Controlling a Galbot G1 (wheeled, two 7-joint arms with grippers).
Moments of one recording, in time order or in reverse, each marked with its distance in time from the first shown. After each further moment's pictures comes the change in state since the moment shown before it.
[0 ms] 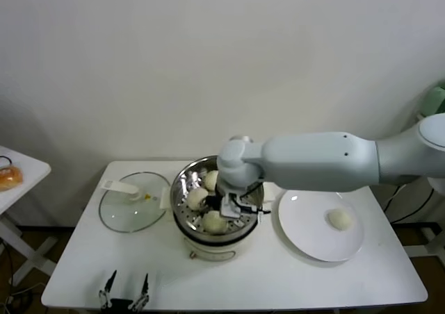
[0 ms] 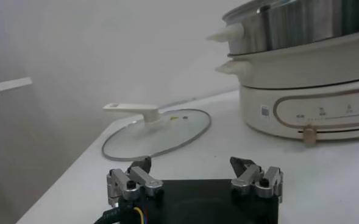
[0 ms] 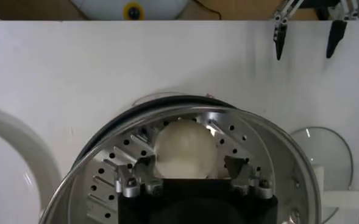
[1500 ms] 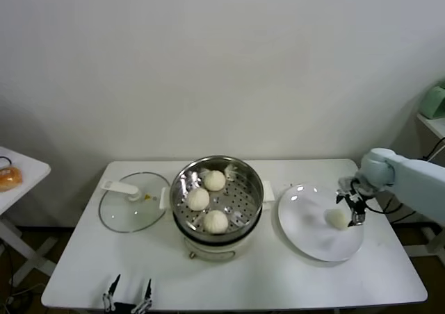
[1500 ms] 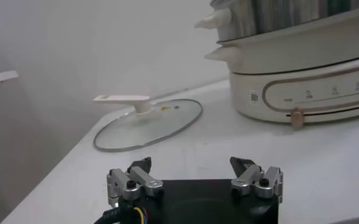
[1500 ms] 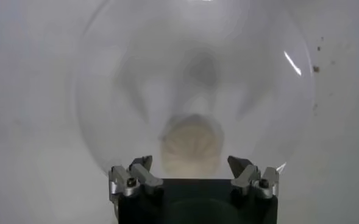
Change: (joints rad) left arm 0.001 0.003 0.007 0.023 0.031 0.007 0.009; right arm -0.358 -0.546 0.167 -0.458 0.159 -0.335 -0.051
